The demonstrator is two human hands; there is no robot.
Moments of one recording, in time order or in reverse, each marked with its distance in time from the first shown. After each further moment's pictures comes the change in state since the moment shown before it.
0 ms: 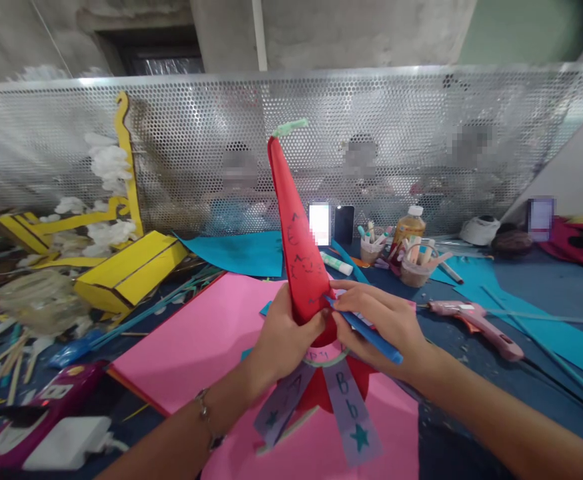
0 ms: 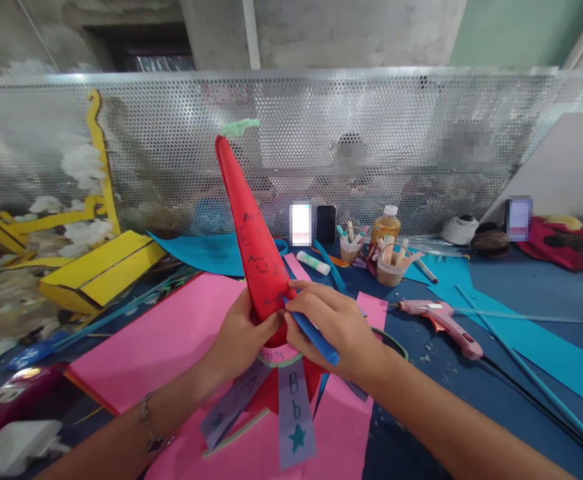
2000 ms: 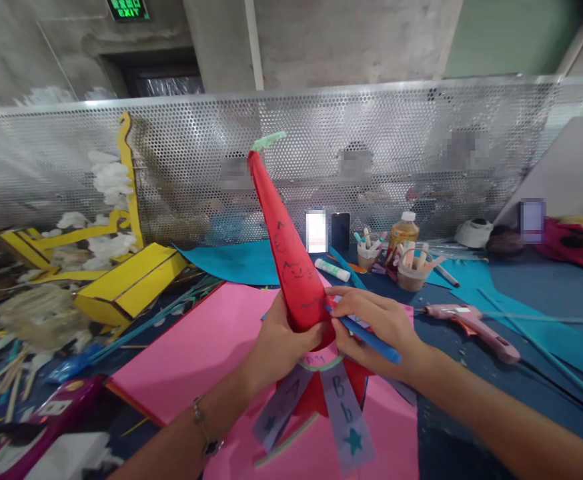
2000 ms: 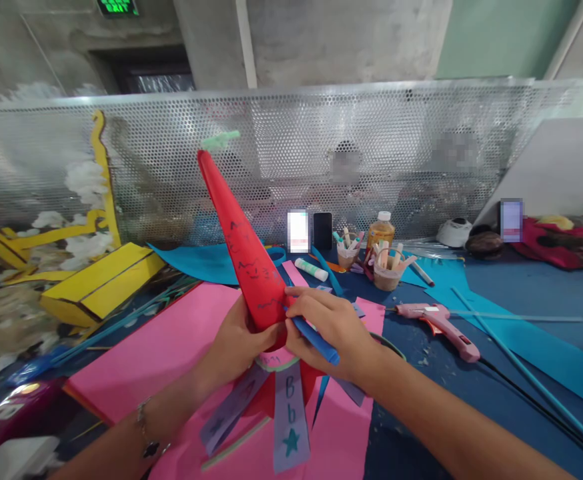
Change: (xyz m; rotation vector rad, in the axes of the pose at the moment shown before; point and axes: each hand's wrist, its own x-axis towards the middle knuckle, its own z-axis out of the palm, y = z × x) left_hand 0.002 0.002 -0.003 -0.166 -0.071 -0.039; right_hand 0.000 0.004 -0.001 0.007 -0.010 0.032
